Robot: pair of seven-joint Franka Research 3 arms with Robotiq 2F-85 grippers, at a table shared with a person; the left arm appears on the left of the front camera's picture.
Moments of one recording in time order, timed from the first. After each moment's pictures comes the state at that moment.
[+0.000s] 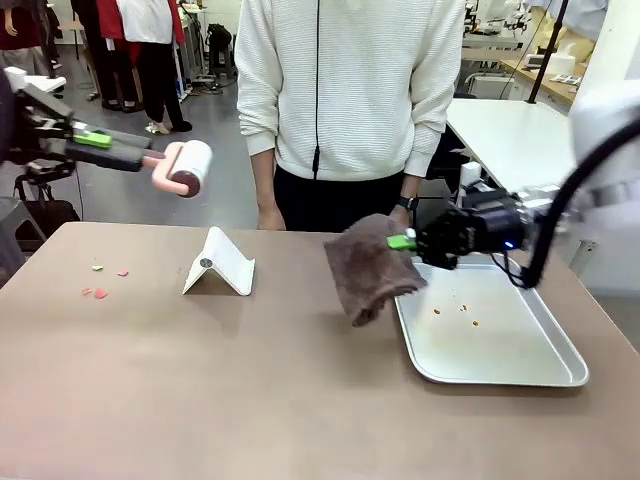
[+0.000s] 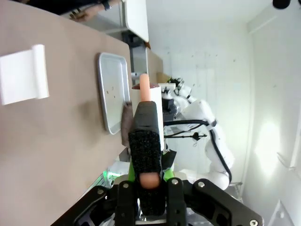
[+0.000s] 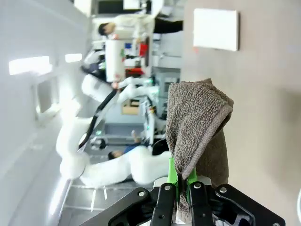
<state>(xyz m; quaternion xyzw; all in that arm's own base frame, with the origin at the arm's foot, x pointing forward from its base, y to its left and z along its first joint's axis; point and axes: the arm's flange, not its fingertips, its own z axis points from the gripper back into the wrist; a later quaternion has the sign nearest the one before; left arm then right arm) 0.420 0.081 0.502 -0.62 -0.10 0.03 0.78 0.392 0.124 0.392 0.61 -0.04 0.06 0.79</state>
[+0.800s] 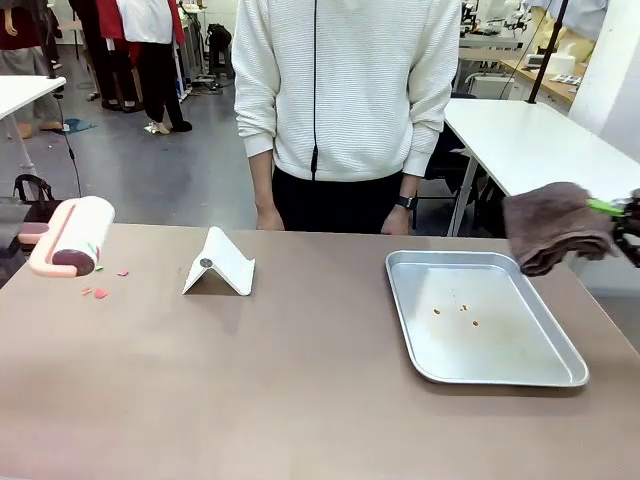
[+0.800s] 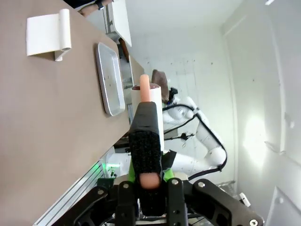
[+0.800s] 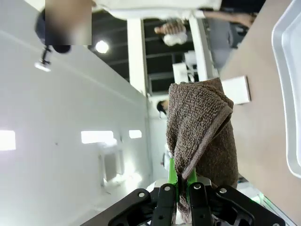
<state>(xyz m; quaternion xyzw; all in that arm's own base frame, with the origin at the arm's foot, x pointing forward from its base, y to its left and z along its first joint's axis) 0.274 0.168 0.416 -0.66 -0.14 0.04 0.73 0.339 -0.125 0.422 0.70 -0.13 -0.17 0.68</state>
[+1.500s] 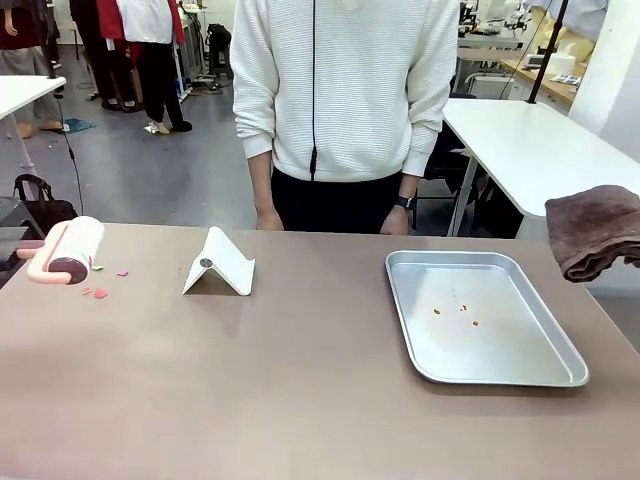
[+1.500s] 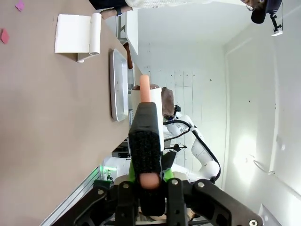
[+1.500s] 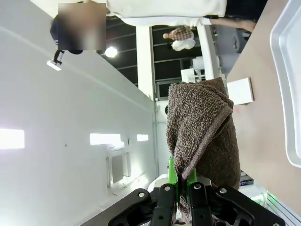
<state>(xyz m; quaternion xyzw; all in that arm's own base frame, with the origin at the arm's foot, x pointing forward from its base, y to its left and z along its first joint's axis) 0.293 0.194 0.379 -0.67 -0.12 0.09 0.73 0.314 -0.156 0.422 0.71 -0.14 -0.18 0.67</state>
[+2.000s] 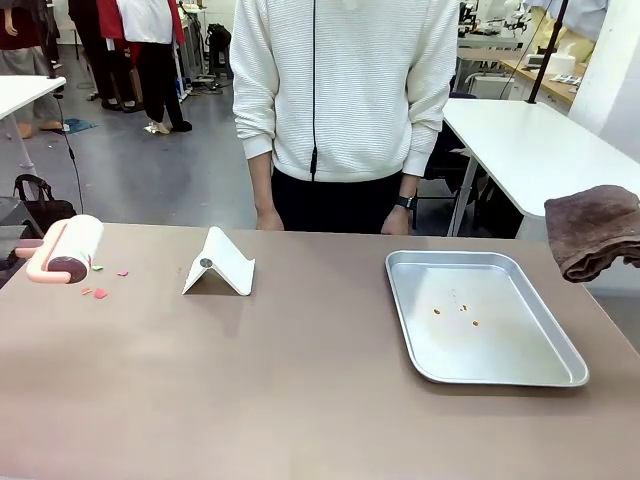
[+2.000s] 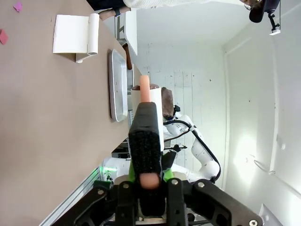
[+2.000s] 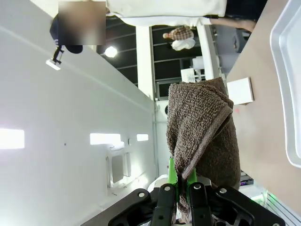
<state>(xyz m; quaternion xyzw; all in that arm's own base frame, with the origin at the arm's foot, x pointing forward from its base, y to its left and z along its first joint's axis) 0.290 0.193 0.381 -0.67 -0.12 0.09 0.73 0.314 -0.156 0.422 0.71 -0.13 -0.18 0.67</state>
